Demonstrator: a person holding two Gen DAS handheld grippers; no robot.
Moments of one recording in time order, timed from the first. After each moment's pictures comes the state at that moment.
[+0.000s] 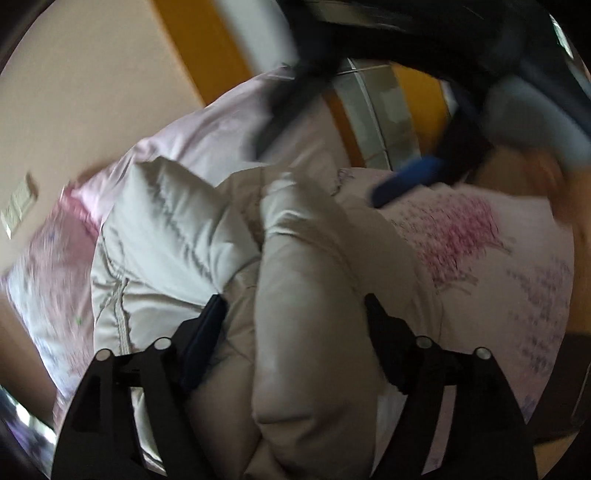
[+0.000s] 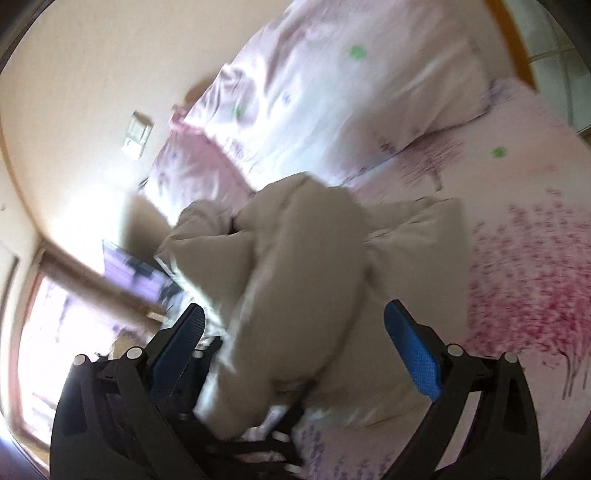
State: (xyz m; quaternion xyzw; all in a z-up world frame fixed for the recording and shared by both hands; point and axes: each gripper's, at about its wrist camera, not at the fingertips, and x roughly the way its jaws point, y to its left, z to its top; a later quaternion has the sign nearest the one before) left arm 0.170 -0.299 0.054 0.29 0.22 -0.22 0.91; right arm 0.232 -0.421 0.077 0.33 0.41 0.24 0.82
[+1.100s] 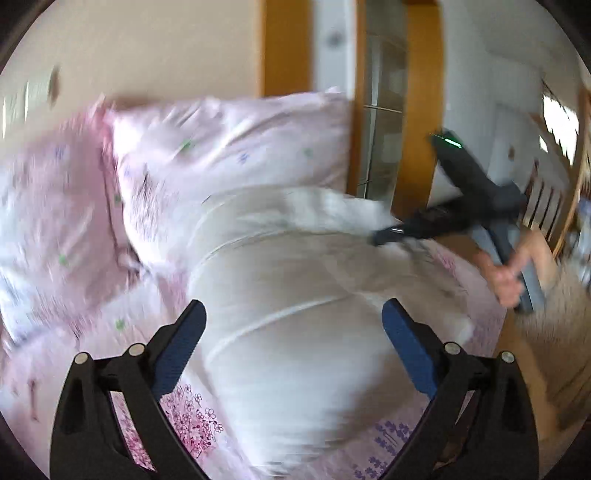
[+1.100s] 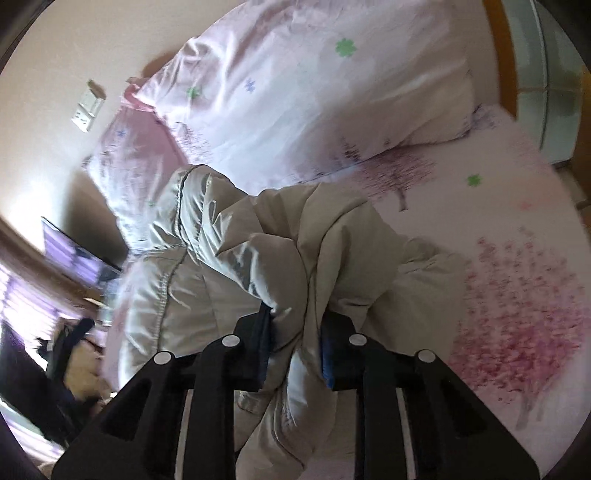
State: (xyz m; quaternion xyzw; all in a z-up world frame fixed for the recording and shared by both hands) left arm 0.216 -0.141 0.135 0.08 0.31 -0.29 0.90; right arm 0.270 -0.401 0.085 0.22 0.45 0.13 0.86
